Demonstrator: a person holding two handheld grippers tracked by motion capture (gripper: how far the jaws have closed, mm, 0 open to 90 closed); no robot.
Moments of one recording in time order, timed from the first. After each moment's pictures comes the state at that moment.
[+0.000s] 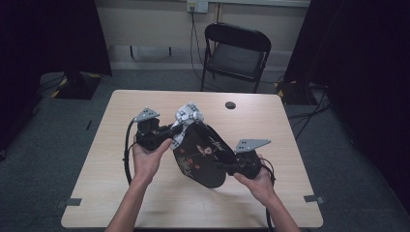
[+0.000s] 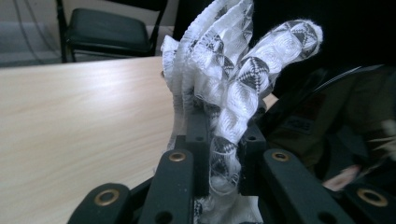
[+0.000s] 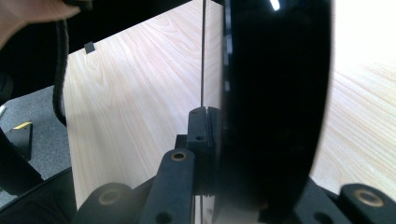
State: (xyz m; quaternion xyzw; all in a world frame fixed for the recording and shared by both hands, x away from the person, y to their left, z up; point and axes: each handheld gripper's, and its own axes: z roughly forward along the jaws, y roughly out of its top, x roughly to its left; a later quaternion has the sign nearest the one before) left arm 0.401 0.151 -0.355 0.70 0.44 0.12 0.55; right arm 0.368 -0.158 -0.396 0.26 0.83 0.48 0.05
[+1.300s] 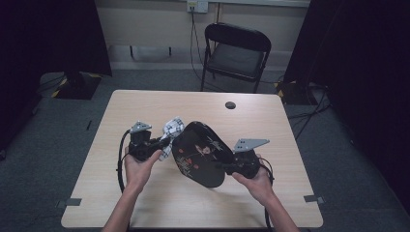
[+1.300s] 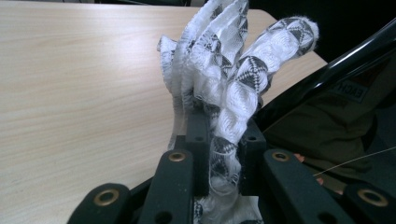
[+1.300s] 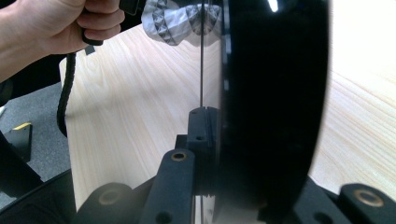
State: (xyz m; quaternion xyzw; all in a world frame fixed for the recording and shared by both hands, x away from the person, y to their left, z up) left arm 0.400 0.176 -0.402 0.72 0.49 0.13 0.48; right arm 0.369 -0.155 -0.396 0.26 0.83 0.48 0.05
